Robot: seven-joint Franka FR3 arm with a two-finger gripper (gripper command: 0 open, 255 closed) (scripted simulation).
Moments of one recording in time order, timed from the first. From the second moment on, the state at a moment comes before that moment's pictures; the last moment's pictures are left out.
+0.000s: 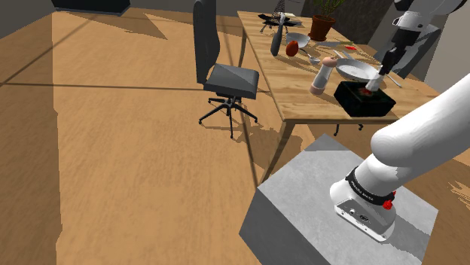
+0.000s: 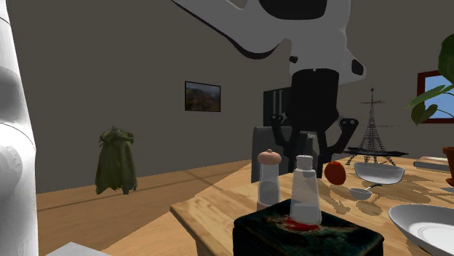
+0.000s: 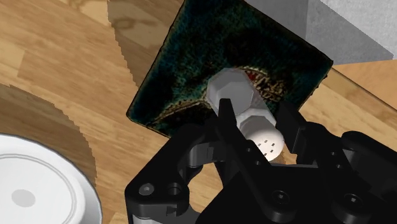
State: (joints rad) arm -0.43 -0.11 -0.63 -2.05 -0.12 1.83 -0.89
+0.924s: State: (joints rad) arm -0.43 -0.11 -0.63 -2.02 -0.12 1.79 -0.90
